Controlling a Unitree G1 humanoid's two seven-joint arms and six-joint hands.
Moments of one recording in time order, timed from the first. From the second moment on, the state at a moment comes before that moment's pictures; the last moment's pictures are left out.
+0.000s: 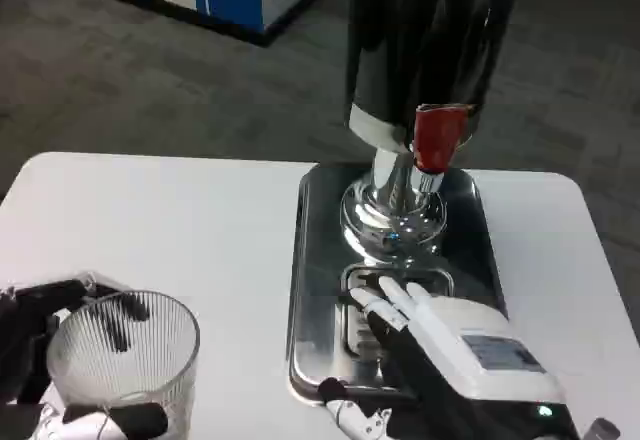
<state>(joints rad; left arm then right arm) 0.28 0.55 0.43 -0.24 0.17 -0.55 -0.24 0.10 -0.03 0.38 -0.71 -1.27 0.25 0.58</state>
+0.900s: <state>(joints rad) 0.25 0.55 0.42 -0.21 0.17 -0.56 -0.24 0.10 -0.01 0.36 -0.71 -1.27 0.25 0.58</state>
